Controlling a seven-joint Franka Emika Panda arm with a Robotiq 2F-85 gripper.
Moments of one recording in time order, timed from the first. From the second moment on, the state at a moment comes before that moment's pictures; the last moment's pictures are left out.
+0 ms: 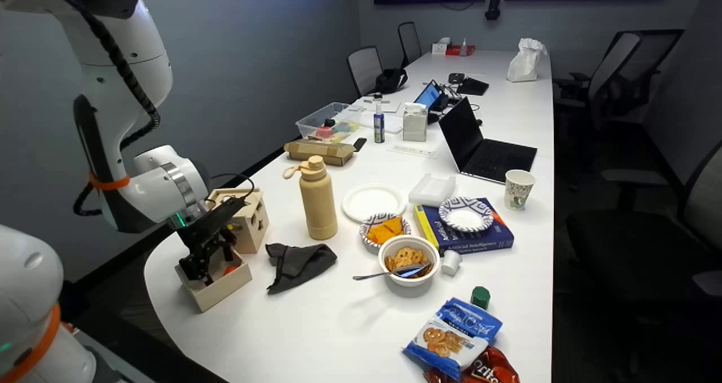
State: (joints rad) arm 0.28 0.54 0.17 -2.48 -0.92 2.71 -0.51
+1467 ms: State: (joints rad) arm 0.29 0.52 0.13 -2.54 -1.14 2.77 -0.27
